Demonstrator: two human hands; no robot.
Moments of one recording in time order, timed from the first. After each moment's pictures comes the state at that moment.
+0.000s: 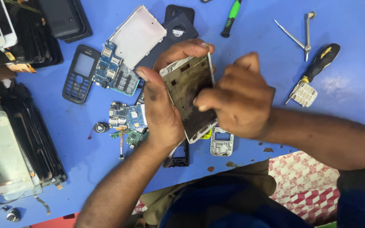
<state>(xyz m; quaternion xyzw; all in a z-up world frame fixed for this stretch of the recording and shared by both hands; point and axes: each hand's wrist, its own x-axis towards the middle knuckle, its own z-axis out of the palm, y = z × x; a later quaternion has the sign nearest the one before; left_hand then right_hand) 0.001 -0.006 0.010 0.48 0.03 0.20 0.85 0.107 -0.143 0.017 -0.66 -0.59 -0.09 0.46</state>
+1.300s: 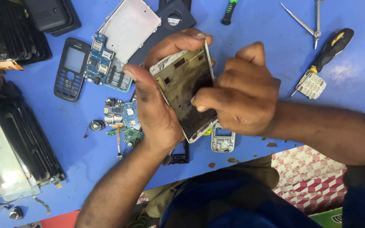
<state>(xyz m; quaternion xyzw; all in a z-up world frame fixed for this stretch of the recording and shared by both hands) -0.001 -0.004 0.005 0.46 0.04 0.19 0.87 0.112 -0.145 0.016 -0.64 -0.61 -0.10 0.45</state>
